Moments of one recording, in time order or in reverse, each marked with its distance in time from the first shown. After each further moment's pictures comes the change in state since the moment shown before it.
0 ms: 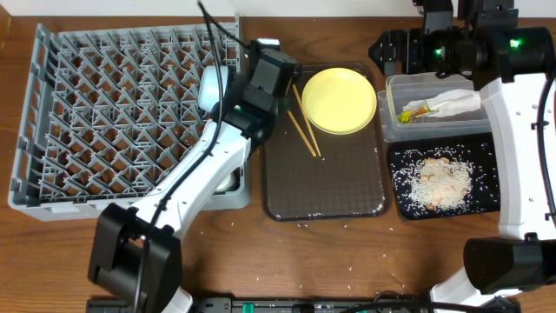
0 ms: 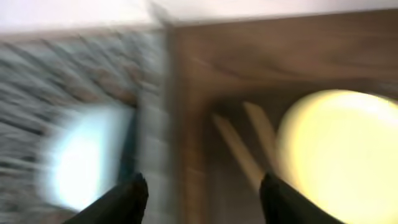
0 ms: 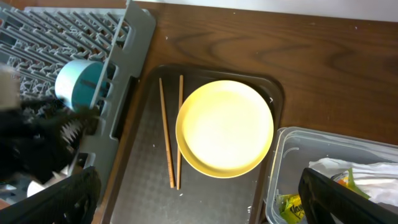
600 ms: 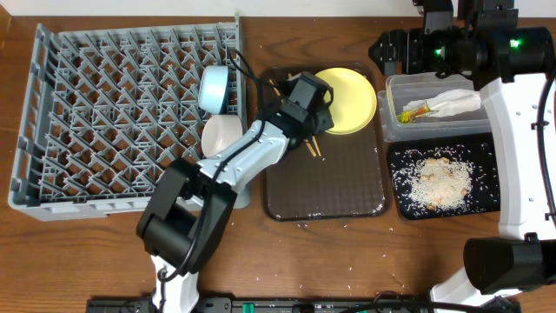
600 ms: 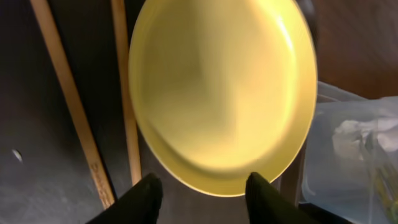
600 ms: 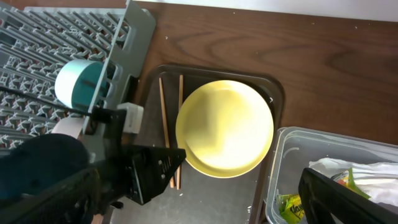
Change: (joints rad) left arm -0.093 0.267 0.000 0.162 0.360 -0.582; right arm 0.000 0.000 0.000 0.000 0.000 0.000
